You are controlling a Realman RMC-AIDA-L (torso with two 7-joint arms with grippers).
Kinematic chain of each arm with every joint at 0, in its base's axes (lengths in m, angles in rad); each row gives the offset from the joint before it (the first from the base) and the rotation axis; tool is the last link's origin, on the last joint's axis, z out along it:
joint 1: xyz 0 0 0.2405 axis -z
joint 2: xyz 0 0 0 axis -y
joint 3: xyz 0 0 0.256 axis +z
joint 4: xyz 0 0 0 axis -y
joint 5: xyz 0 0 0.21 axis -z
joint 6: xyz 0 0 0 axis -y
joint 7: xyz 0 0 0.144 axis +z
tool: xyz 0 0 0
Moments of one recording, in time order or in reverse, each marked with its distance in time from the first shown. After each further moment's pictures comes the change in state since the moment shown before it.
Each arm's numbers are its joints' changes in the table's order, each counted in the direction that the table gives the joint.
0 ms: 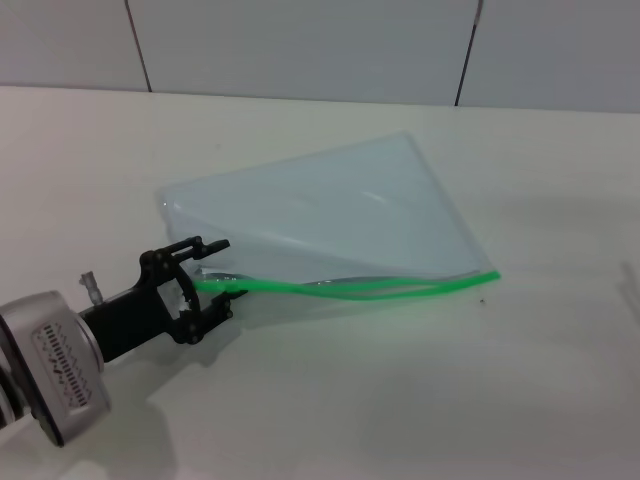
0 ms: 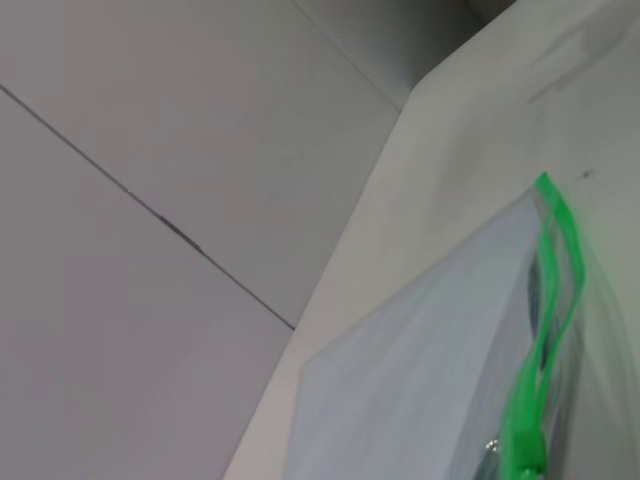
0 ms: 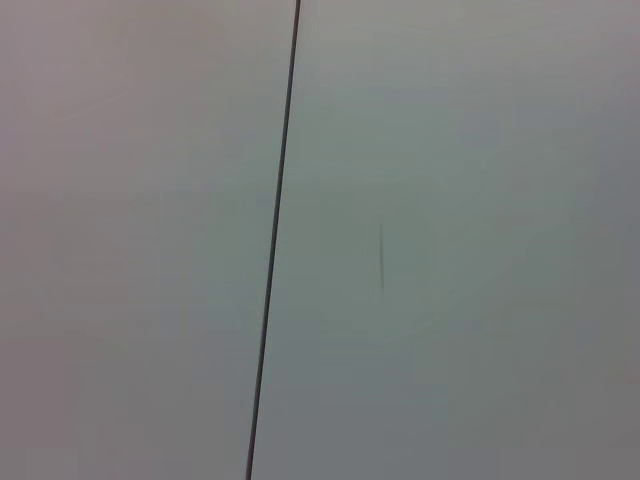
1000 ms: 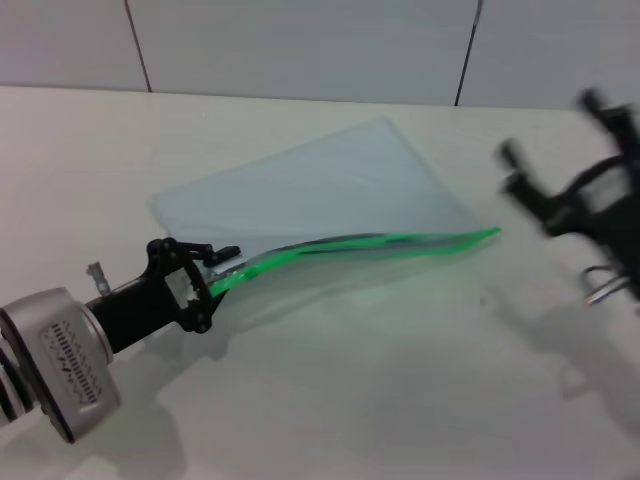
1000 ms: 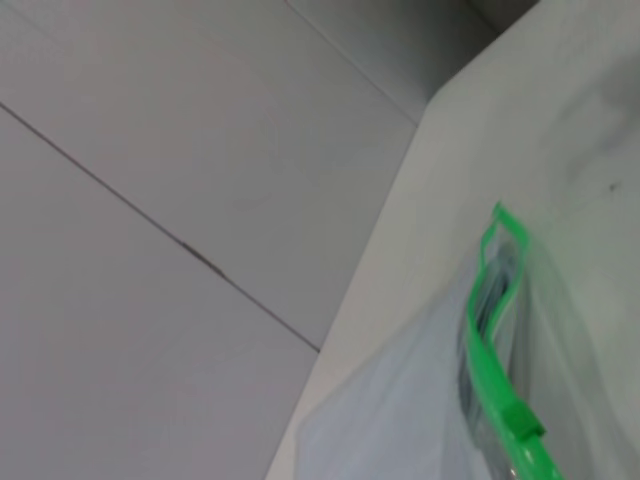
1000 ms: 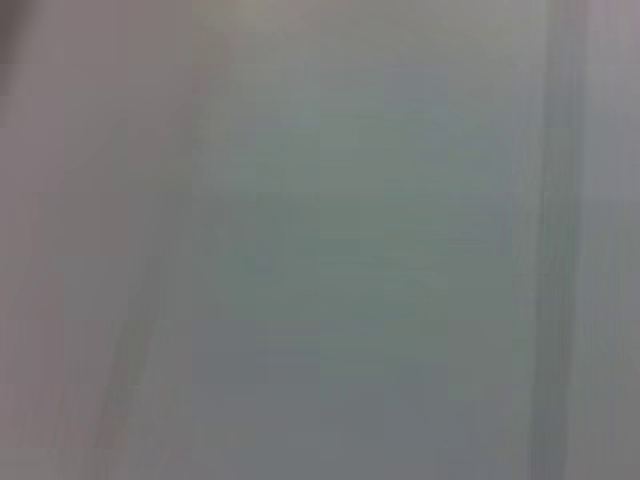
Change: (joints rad) left arm 0.006 0.000 -0.010 -0.029 0.024 -0.006 0.057; right arm -0.112 0.003 -0.283 0.059 0.079 0.005 -0.052
